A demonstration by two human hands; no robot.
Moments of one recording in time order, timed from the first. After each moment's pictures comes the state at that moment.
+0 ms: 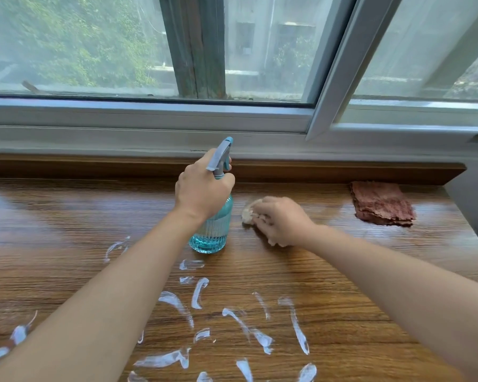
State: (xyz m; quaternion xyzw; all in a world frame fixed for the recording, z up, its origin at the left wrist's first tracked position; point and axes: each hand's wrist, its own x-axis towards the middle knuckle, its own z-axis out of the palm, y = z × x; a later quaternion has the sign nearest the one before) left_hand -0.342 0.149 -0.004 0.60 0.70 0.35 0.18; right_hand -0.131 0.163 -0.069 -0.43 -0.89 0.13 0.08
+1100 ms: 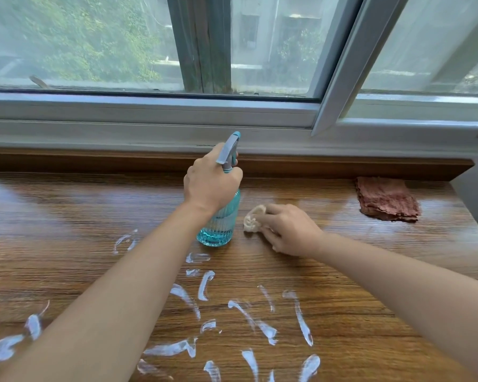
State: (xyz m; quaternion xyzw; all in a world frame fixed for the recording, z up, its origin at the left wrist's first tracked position) left_hand -0.336 0.150 0.000 0.60 0.70 0.34 0.17; right_hand -0.123 0.141 -0.071 -0.34 -0.93 0.10 0.09
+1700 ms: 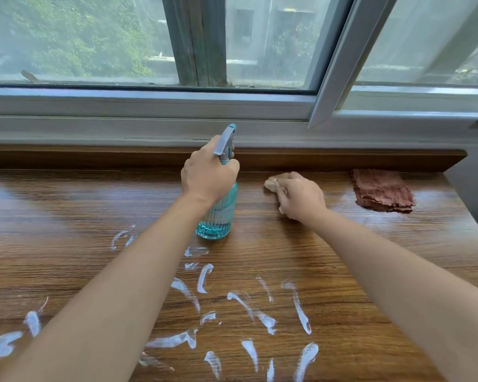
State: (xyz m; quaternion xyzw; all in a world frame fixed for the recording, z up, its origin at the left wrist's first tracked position) left_hand -0.334 0.150 0.002 0.59 0.71 0.34 0.17; right_hand -0.119 0.174 -0.071 -0.59 -0.79 0.07 0.11
